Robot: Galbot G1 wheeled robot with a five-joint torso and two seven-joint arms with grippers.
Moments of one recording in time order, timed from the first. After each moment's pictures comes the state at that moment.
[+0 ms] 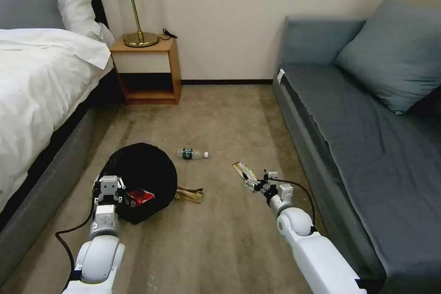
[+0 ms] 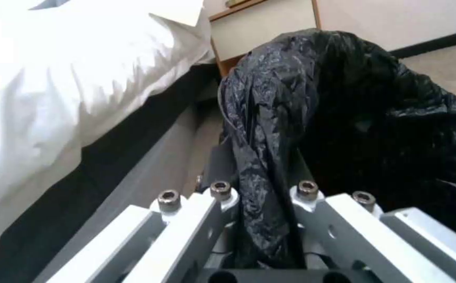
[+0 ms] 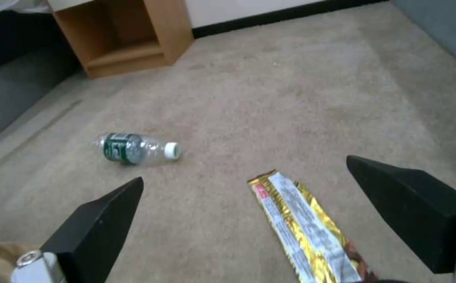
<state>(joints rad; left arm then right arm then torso) 1.37 -1.32 -0.64 -1.83 0.07 0.03 -0.23 -0.97 1.32 0.20 1.30 0.40 -0.03 -0.06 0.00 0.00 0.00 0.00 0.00</state>
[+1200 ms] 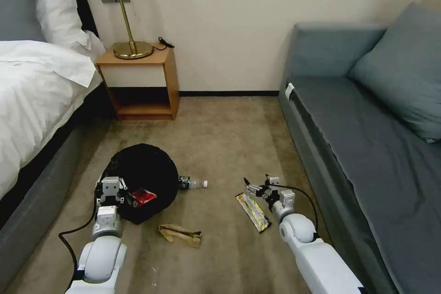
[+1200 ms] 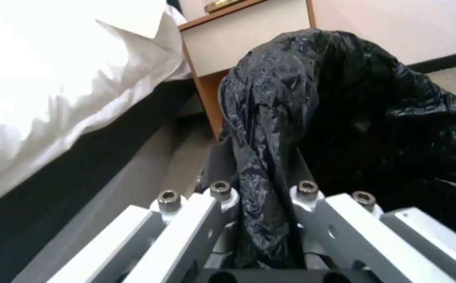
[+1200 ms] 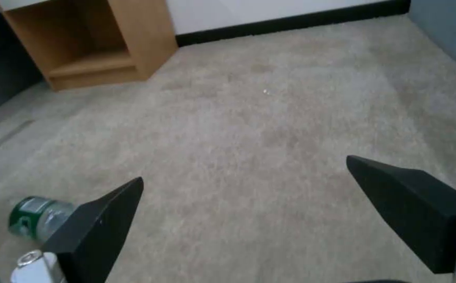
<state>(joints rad) 1.38 -1.34 -0.64 -1.81 0.07 -0.01 -0.22 -1.01 1.31 0.22 1.32 0.35 -0.01 -0.08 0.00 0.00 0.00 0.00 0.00</state>
